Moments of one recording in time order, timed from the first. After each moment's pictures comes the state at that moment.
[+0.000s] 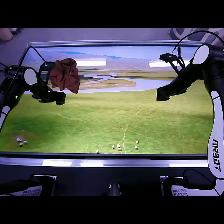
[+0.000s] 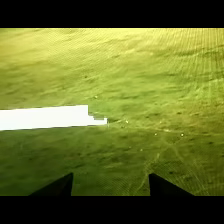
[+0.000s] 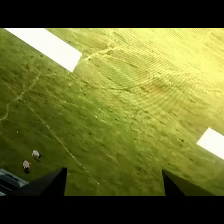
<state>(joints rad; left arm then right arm) -0.21 -1.40 1.45 1.63 -1.39 -1.67 0.04 -1.52 1.72 -1.37 1.65 1.13</state>
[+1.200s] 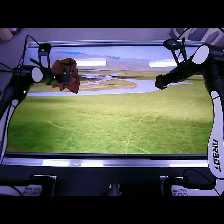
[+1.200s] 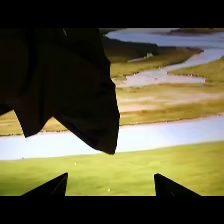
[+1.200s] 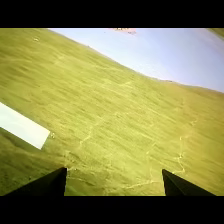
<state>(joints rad) -0.16 -1.57 1.57 1.62 -0.85 -1.75 0.04 -1.52 1.72 -1.37 1.30 1.13</state>
